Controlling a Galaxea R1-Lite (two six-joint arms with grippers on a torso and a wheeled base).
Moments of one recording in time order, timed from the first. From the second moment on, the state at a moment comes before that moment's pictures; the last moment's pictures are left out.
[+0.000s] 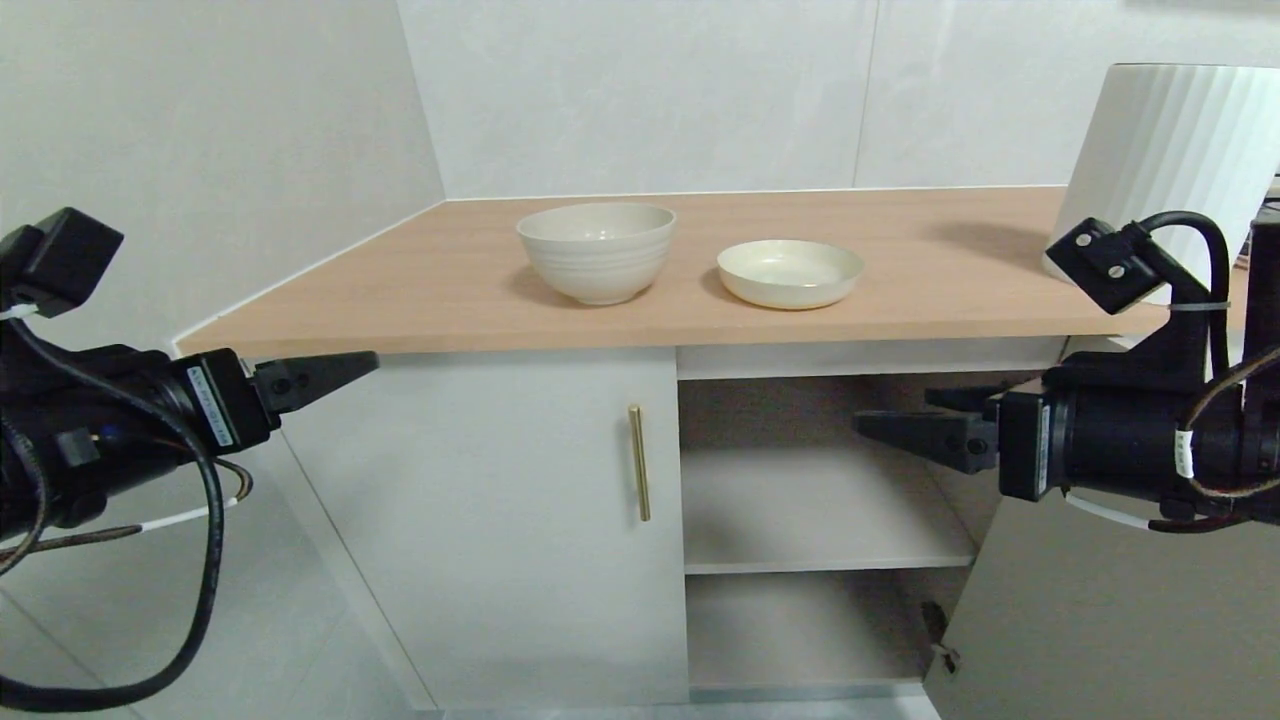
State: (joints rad) left arm -0.11 1.26 -0.77 -0.24 -0.13 -0.26; right arm 0.56 1.40 -0.87 -0.26 0.17 0.18
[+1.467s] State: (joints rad) left arm -0.15 1.45 -1.01 -0.08 -0.11 -0.26; right arm 0.48 1.65 -1.16 -0.14 0.09 0.20
